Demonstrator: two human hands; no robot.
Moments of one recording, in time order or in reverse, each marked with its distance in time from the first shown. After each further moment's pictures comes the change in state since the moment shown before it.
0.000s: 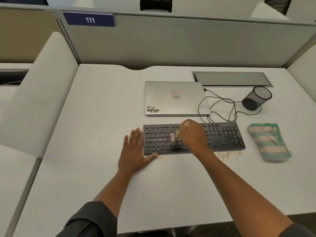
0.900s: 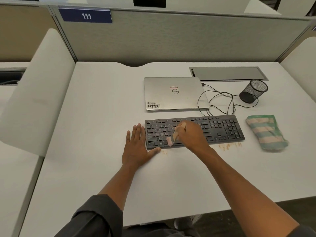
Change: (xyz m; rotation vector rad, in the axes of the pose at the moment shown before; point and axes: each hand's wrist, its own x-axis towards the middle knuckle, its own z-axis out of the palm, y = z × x) left_hand -0.001 0.001 -0.002 -0.005 -0.039 0.005; right_hand -0.027 0.000 0.011 -0.041 -0.058 -0.112
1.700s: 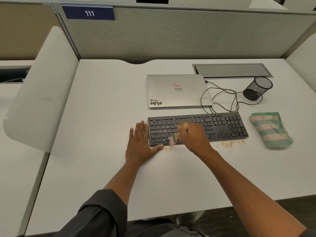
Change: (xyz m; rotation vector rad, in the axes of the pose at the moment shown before) left_hand -0.001 0.001 0.000 -0.027 0.024 0.000; right_hand -0.012 0.004 0.007 0.001 0.005 -0.052
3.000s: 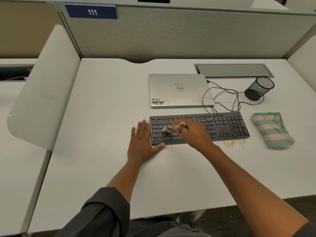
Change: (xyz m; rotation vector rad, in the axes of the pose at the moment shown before) left_hand 0.001 -0.002 0.001 0.025 -0.007 0.006; right_hand 0.005 -0.006 -0.004 0.261 -0.117 -0.063
